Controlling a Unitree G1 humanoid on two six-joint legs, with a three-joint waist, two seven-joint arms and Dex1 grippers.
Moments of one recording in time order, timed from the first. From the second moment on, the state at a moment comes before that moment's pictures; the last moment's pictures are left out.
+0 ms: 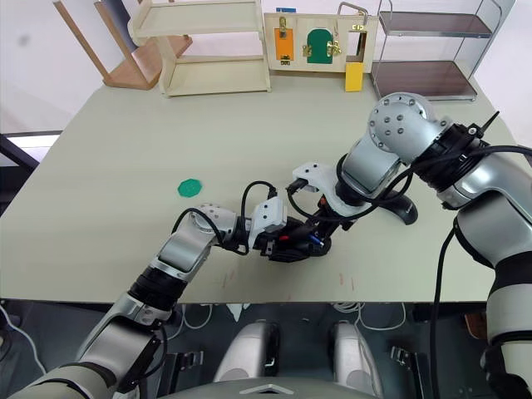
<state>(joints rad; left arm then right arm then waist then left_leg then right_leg) -0.52 0.42 -0.38 0.10 -0.08 0.33 -1.19 -1.42 -0.66 0.90 0.29 1.79 1.61 -0.21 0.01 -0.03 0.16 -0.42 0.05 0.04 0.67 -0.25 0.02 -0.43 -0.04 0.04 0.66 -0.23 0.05</state>
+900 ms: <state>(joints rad) -0.51 0.44 -0.39 0.06 -0.08 0.36 -1.18 -1.40 -0.61 0.89 0.27 1.55 1.61 -0.08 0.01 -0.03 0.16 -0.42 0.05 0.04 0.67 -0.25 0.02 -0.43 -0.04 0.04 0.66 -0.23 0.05</state>
